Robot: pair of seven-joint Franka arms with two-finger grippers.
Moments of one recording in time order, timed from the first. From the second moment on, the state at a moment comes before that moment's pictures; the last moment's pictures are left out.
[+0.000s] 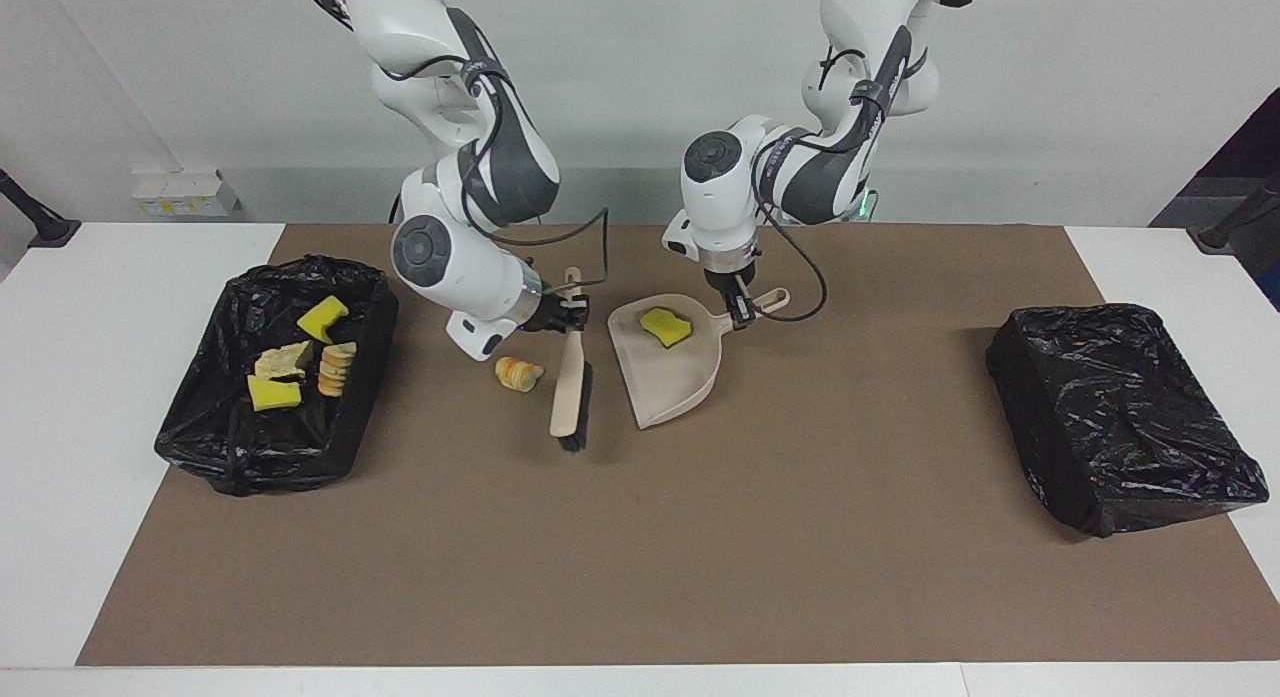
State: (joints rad) left arm -0.04 0.18 -0.69 -2.00 0.28 1.97 0.53; right arm 0.01 0.27 0.25 -1.75 0.35 1.70 0.19
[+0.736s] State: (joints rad) left arm -0.04 0.18 -0.70 -2.03 0.28 2.03 0.53; right arm -0.01 -0.03 0.26 -2.16 0.20 1.56 0.52
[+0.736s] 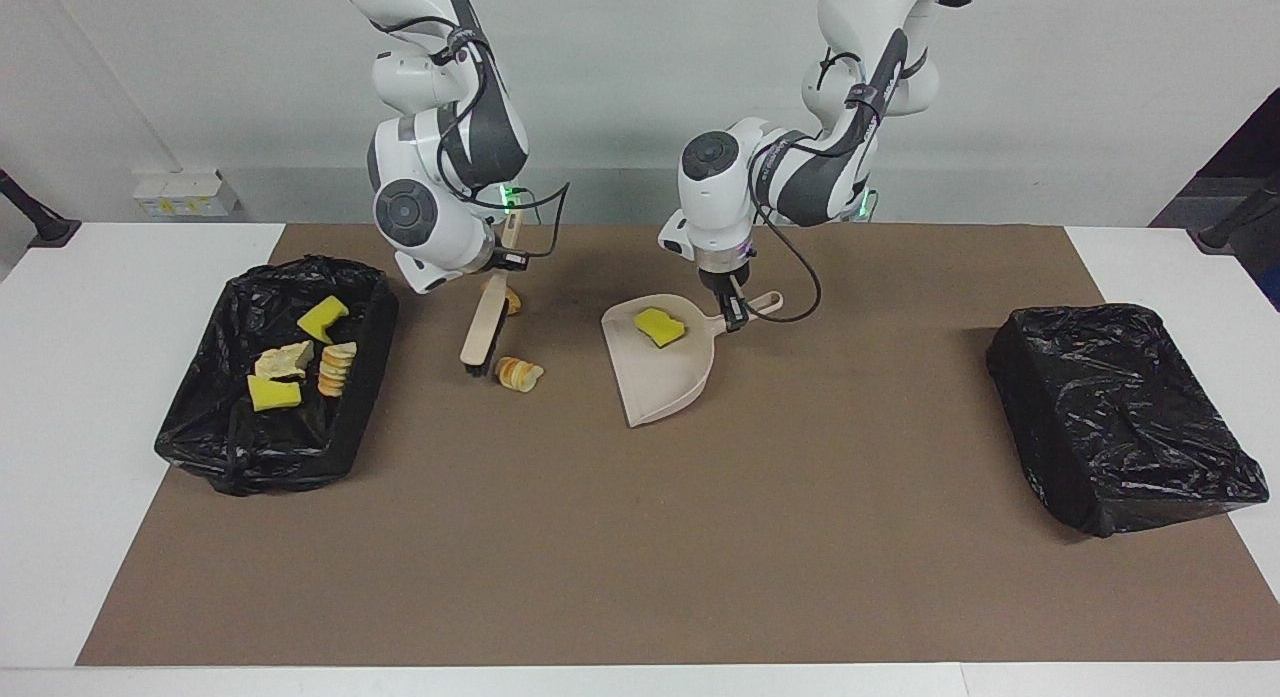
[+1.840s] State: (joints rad) left arm -0.04 0.18 -0.70 -2.03 0.28 2.07 0.51; right arm 0.13 -0.12 0.26 -2.48 0.20 1.84 0.83
